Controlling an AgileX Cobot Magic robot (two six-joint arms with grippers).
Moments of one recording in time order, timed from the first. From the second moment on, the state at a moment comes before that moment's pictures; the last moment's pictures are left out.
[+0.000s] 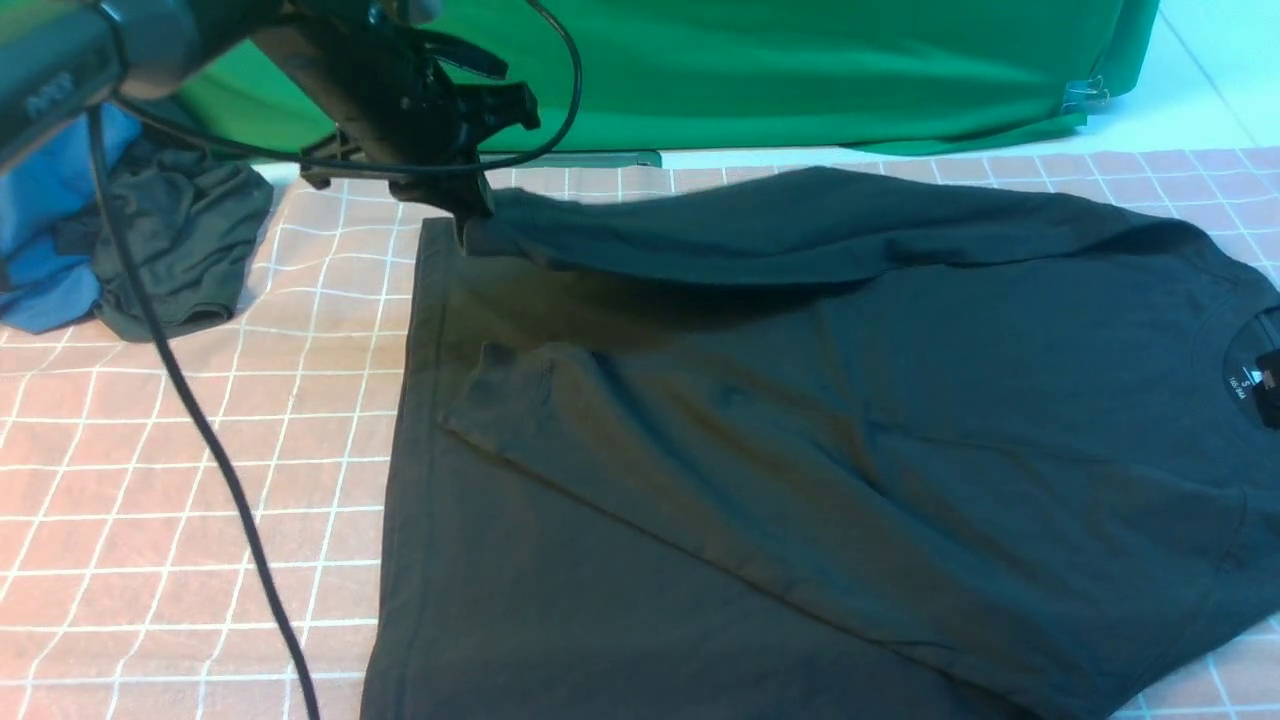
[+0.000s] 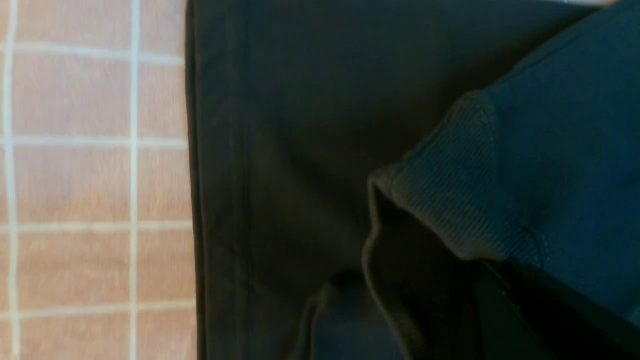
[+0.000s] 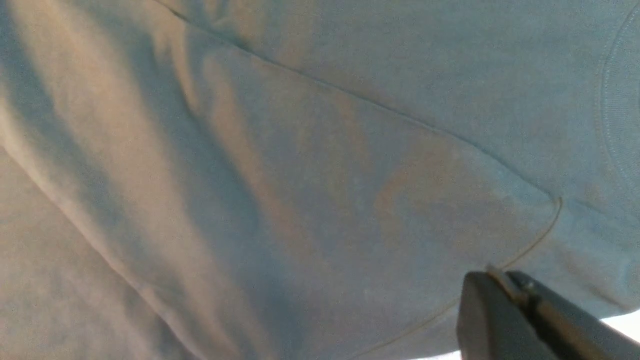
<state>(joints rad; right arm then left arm) -0.07 1.24 -0.98 0.23 0.93 -0.30 -0.16 2.02 -1.85 -0.17 1.03 -0.20</state>
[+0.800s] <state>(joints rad) -0.07 1.24 -0.98 0.23 0.92 -0.32 -0.27 1.80 -1.60 -0.05 1.21 -0.37</state>
